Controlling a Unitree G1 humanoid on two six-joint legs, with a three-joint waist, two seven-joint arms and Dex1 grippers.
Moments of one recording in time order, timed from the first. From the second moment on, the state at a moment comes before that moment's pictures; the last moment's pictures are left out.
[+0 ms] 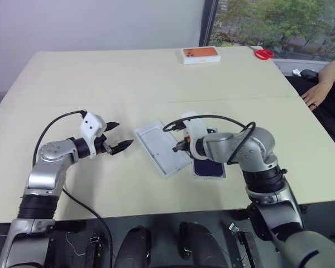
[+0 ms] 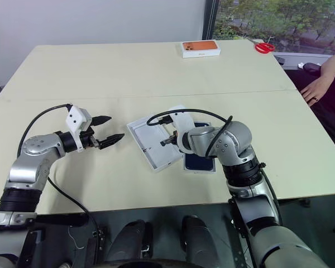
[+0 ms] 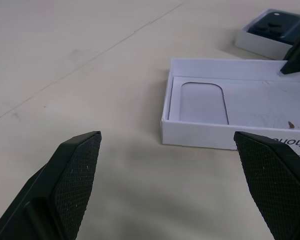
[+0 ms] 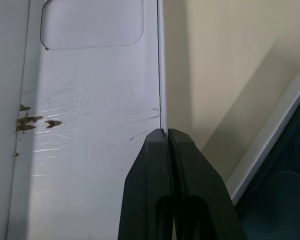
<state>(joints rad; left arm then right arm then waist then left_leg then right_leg) -0.39 0.63 0.09 0.13 -0.31 0.25 -0.90 -0.76 -0.25 0.10 -0.15 0.79 1.52 -0.19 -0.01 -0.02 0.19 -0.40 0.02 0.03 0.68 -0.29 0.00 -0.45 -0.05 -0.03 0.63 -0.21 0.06</state>
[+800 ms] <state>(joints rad) -0.34 0.59 -0.05 -0.02 -0.36 0.36 -0.99 -0.58 0.13 -0.55 -0.12 1.37 1.59 -0.74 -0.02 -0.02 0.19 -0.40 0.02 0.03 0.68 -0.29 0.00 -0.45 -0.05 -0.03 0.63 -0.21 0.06</state>
